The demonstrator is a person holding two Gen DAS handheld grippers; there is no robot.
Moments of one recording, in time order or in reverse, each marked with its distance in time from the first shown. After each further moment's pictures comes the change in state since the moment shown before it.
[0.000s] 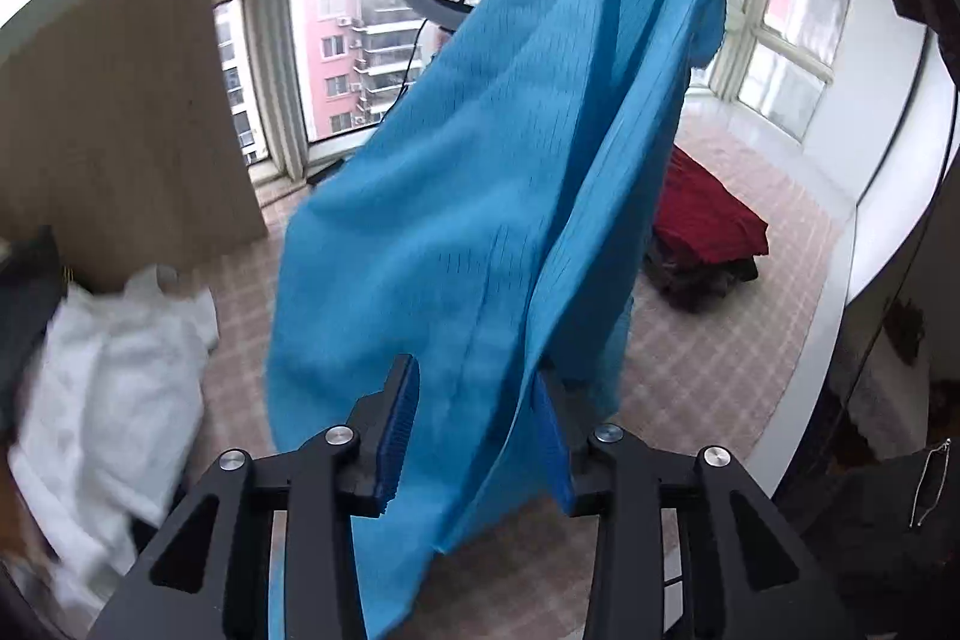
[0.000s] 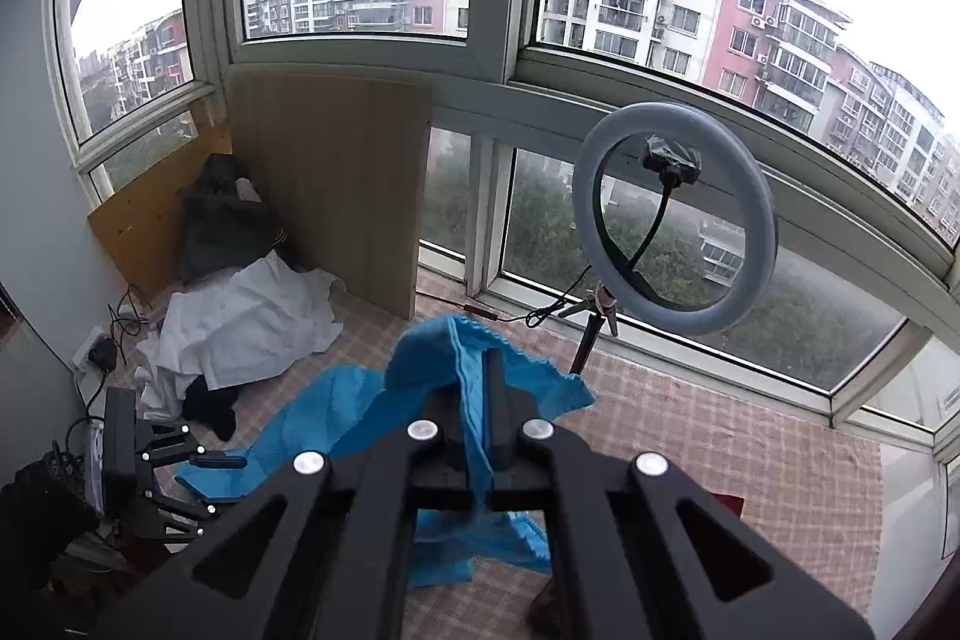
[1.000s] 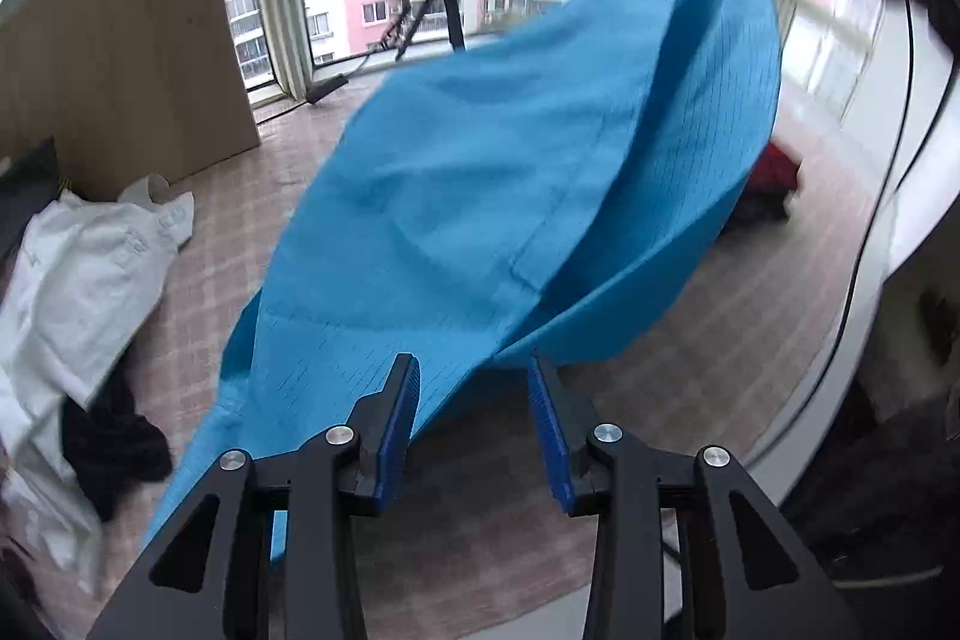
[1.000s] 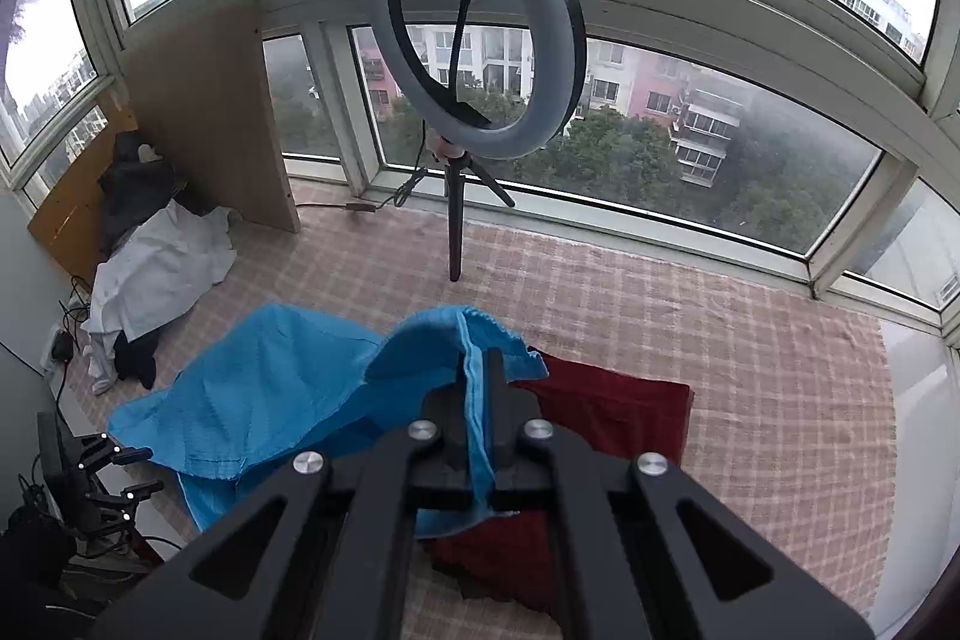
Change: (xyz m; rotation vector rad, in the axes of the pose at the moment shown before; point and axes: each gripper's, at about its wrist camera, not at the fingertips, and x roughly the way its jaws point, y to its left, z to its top) left arm 0.054 -0.060 -0.055 0.022 0.101 0.104; right arm 0.048 -0.174 -0.096 0.189 0.179 -0.031
